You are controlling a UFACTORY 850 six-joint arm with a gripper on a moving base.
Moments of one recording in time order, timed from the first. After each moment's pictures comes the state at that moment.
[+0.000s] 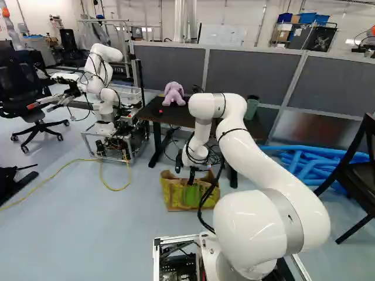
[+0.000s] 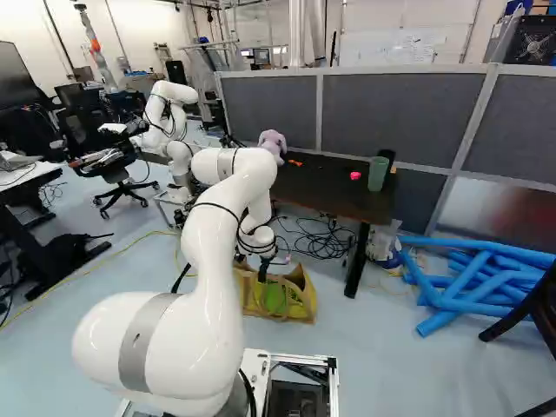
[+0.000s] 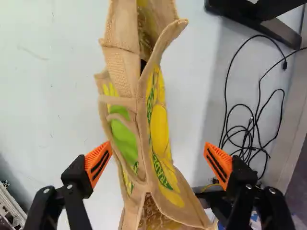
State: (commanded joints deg) arm 0.8 -77.6 -77.4 -16.9 17.5 -58.4
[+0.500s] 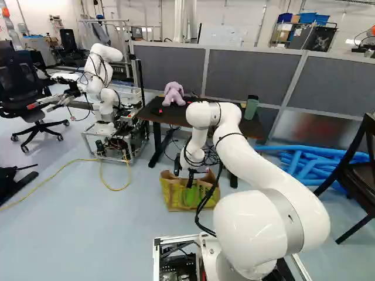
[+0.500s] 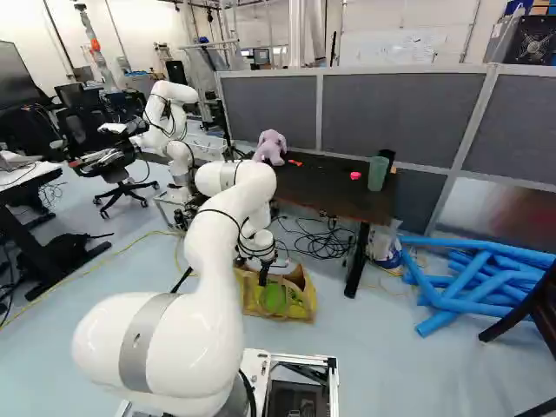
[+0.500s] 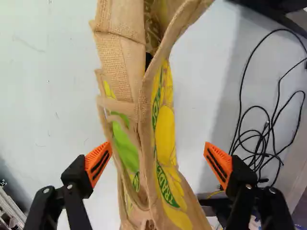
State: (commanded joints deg) arm 1.9 -84.2 -85.6 -16.9 12.5 -58.4
